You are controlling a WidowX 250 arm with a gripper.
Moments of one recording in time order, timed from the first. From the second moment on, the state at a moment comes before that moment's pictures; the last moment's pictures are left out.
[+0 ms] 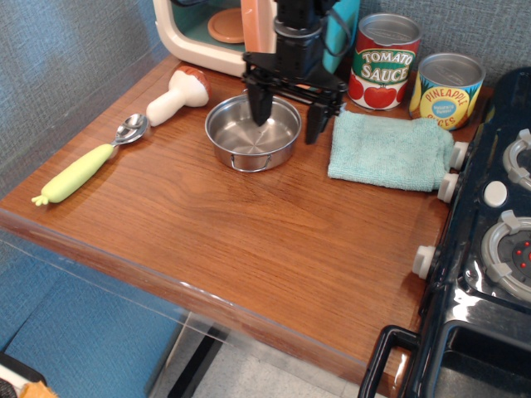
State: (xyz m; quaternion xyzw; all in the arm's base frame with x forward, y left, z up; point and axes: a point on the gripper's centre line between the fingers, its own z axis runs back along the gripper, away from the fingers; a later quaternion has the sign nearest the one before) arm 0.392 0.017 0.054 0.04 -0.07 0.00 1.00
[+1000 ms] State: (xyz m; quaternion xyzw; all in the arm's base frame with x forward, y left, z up) arm 0.393 0.025 0.025 0.02 -0.05 0.02 1.00
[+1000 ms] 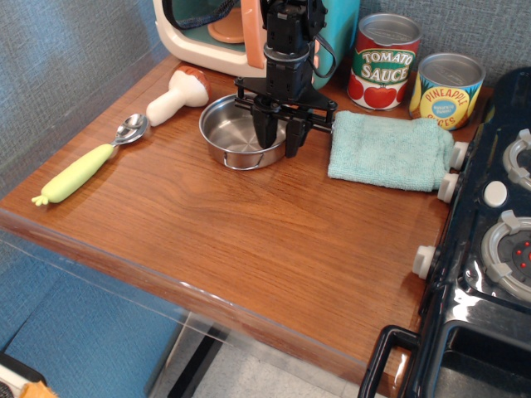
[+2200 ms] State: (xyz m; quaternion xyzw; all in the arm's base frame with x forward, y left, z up) arm 0.330 -0.056 0.081 0.00 -0.03 -0.15 0.99
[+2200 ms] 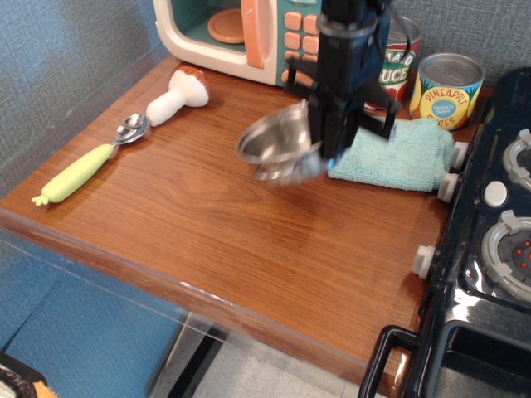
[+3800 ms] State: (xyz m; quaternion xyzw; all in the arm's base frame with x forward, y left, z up) arm 0.258 -0.084 0.084 0.02 -0.04 -0.20 0.98
